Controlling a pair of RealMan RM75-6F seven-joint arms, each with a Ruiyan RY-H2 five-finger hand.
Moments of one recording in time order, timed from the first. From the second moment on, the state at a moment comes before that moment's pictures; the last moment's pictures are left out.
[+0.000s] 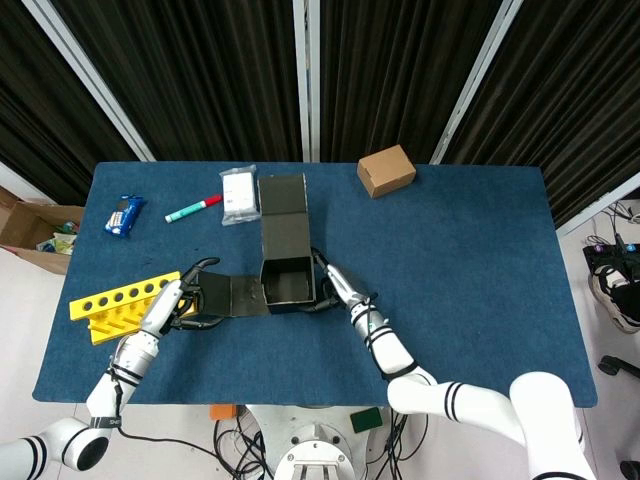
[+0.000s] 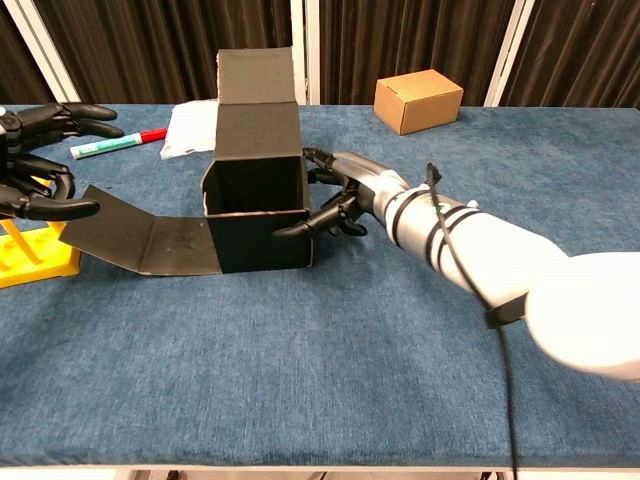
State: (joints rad) left arm -0.42 -1.46 -0.05 -1.45 1.49 1.20 -0.70; right arm 0.86 -2.01 0.32 -1.12 -0.99 0.82 0.29
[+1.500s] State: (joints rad) left arm -0.56 -1.76 -0.11 -1.08 1.77 1.50 -0.26; right arm 0.67 -1.65 0.34 -1.54 -1.19 0.76 0.56
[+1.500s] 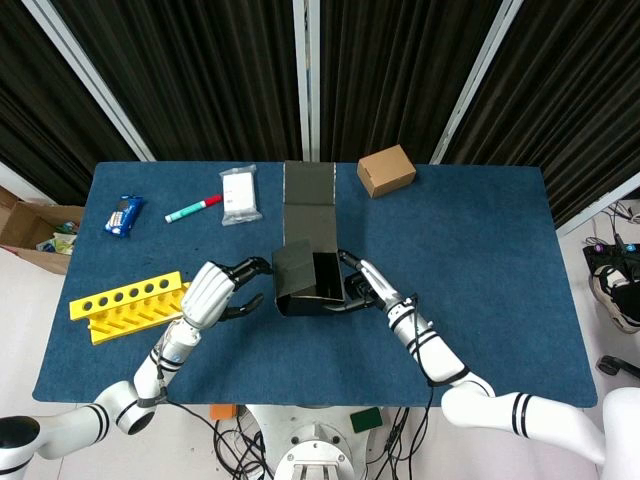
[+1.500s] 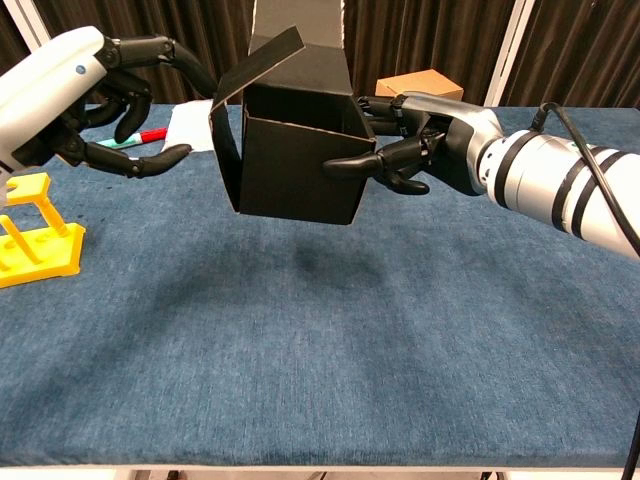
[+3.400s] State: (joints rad) left arm -0.66 -2.05 0.06 -0.38 1.80 1.53 -0.49; right arm 0.81 -1.79 0.19 -1.07 -1.47 0.71 0.87
